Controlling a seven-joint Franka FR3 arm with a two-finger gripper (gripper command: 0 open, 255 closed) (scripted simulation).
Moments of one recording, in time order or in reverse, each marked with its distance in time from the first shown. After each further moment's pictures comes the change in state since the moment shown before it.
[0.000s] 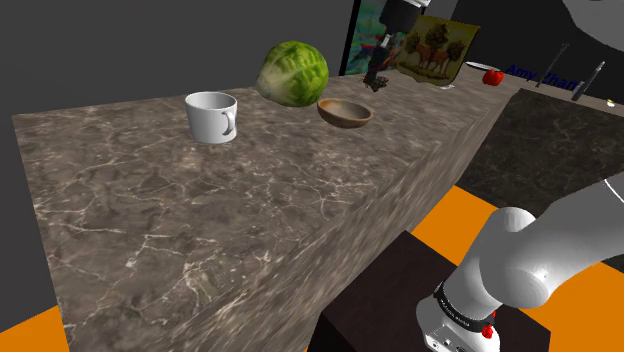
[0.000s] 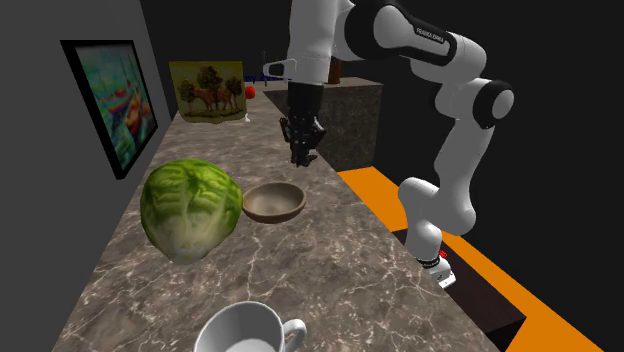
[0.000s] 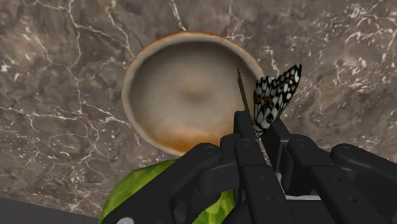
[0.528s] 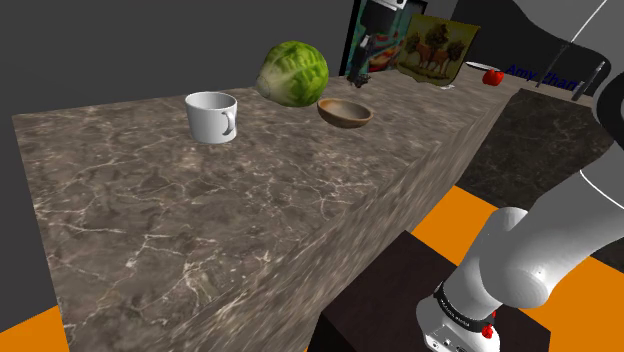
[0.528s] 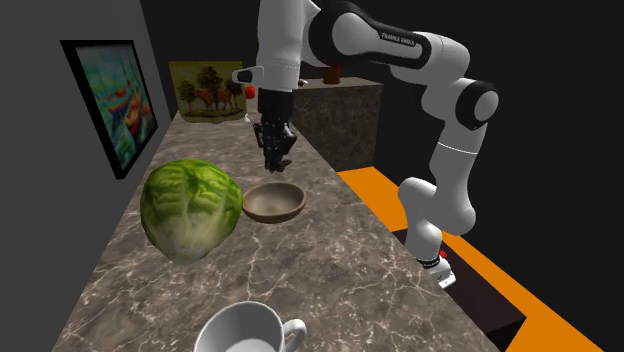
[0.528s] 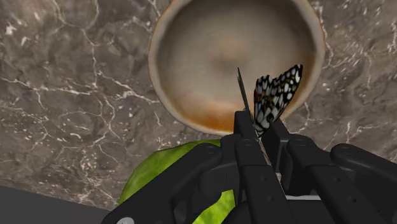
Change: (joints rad) arm -0.004 0.170 -0.041 0.129 0.023 0.036 -0.050
